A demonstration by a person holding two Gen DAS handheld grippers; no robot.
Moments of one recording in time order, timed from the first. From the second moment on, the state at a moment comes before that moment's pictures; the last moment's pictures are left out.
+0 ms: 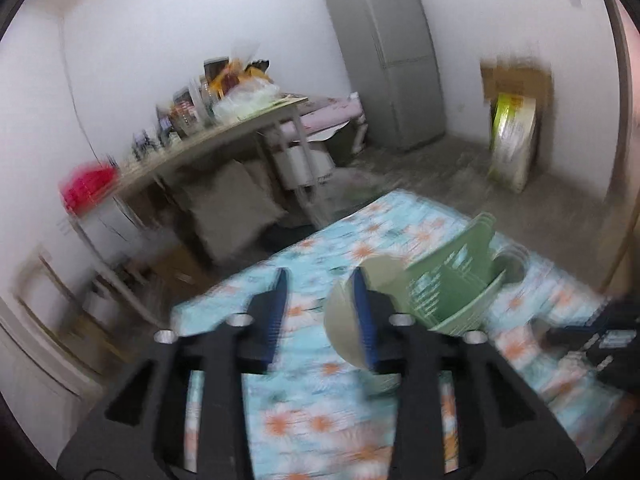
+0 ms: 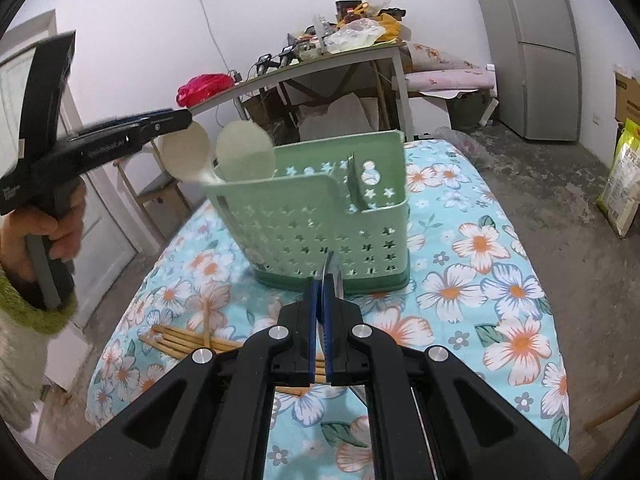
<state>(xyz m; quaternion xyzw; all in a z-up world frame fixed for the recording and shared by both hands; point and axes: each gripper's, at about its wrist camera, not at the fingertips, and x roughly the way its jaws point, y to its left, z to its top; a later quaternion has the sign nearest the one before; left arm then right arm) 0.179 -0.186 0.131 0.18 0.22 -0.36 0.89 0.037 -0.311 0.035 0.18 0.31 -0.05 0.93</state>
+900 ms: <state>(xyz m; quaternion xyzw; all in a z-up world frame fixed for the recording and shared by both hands) 0.180 -0.059 0.056 -0.11 0.33 -0.30 0.89 0.090 -0.394 0.159 0.26 0.10 0.15 0.95</state>
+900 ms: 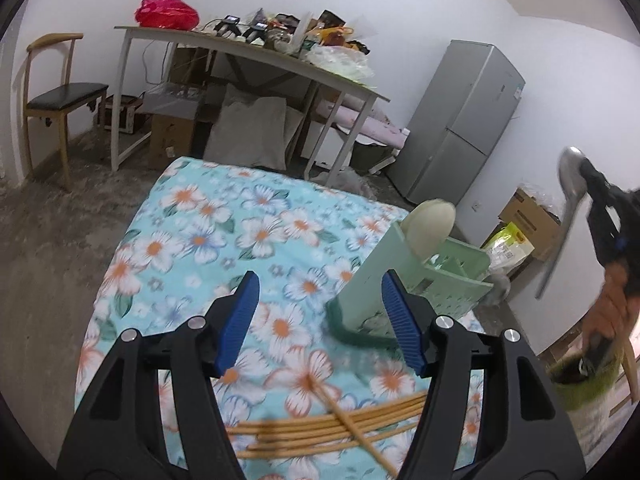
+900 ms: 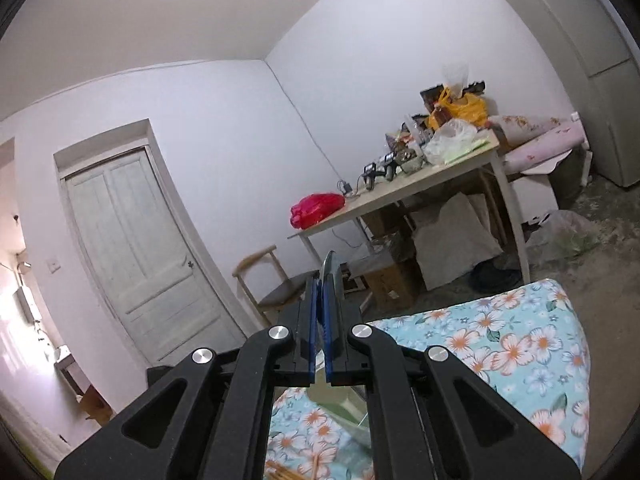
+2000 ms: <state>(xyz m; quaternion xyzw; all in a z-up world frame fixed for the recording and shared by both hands) 0.178 -0.047 0.038 -0.12 0.36 -0.26 0.89 0.129 -0.448 0.086 0.32 0.12 0.21 0.92</state>
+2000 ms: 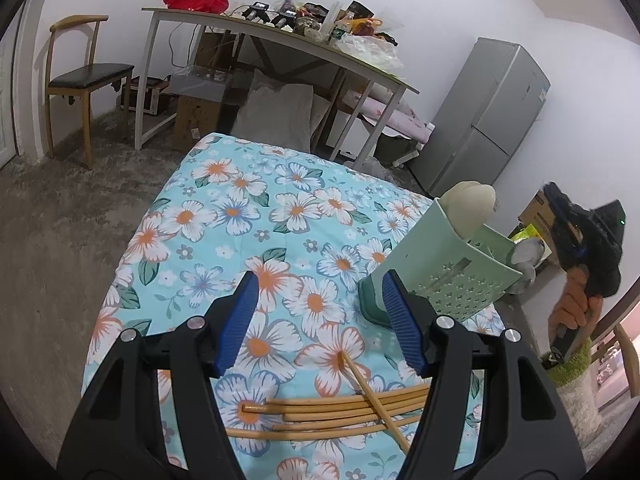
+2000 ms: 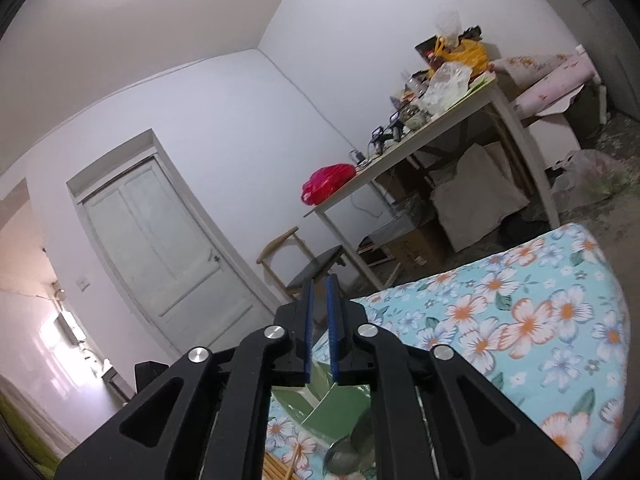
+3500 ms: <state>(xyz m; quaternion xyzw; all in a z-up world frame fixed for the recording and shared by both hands) 0.163 -0.053 -0.030 -0.21 0.48 -0.28 0.80 0.034 -0.258 -0.059 0.07 0.47 -0.01 0.88</state>
